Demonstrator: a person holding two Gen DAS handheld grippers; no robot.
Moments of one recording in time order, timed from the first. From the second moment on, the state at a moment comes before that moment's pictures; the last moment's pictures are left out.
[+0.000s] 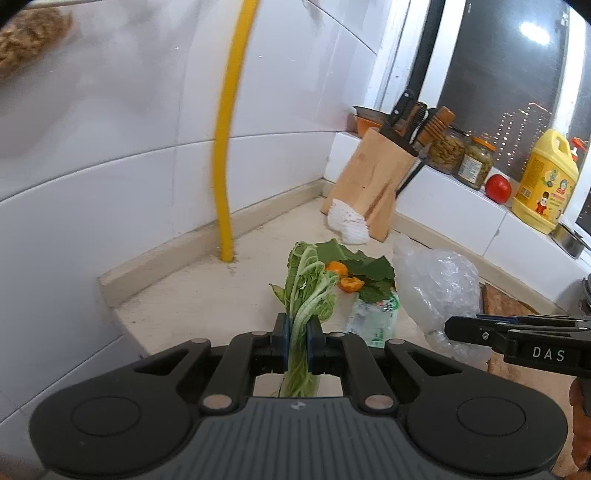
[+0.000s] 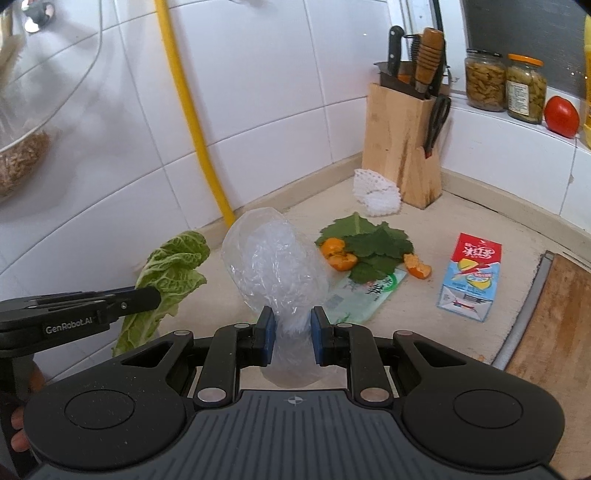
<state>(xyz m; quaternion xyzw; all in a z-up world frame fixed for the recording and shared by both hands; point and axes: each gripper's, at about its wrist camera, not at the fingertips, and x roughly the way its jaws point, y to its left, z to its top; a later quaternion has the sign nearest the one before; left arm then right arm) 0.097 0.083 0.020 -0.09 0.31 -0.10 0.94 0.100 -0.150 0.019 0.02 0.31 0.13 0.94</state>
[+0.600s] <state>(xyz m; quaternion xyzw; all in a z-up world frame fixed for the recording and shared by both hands) 0.064 0.137 0.021 -0.10 0.30 -0.03 0.95 0.098 -0.088 0.022 -0.01 0.31 0.20 0.93</state>
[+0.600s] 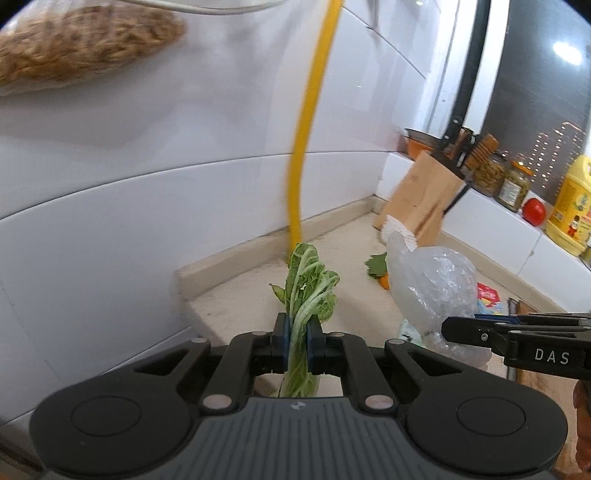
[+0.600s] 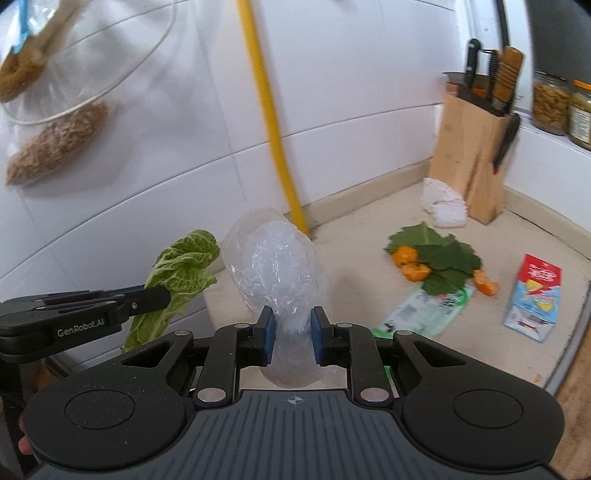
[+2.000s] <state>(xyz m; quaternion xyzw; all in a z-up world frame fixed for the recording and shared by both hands) -0.031 0.254 -0.014 -0.16 0.31 0.13 0.93 0.058 0.082 -0.019 -0.10 0.36 0.38 0.85</state>
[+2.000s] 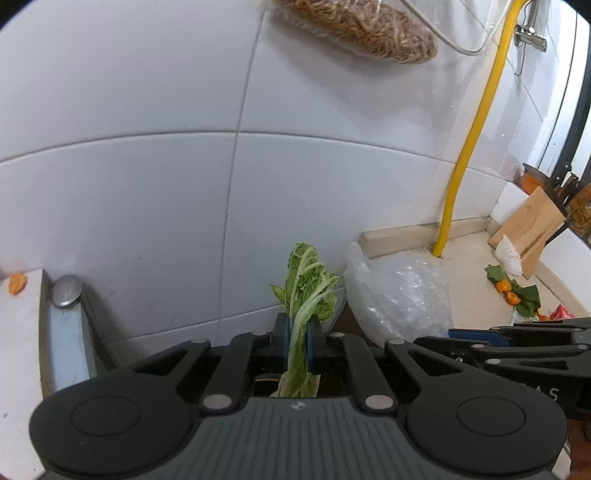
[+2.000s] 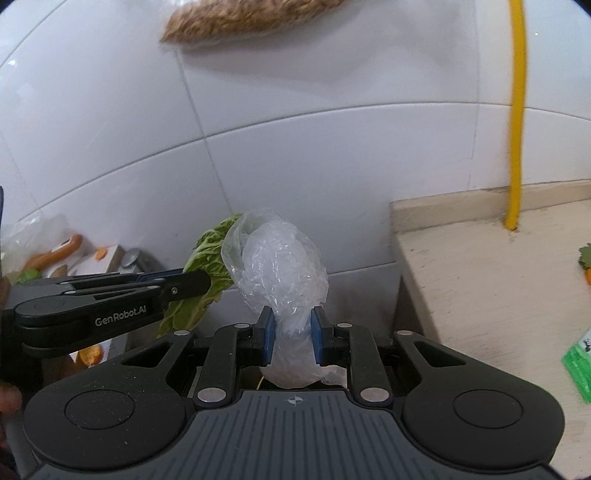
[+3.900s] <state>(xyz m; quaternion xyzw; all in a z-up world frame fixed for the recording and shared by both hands) 0.001 0.260 -0.085 -0.16 0.43 0.13 0.88 0.087 0.105 -0.110 -0.12 0.47 0.33 0.81</state>
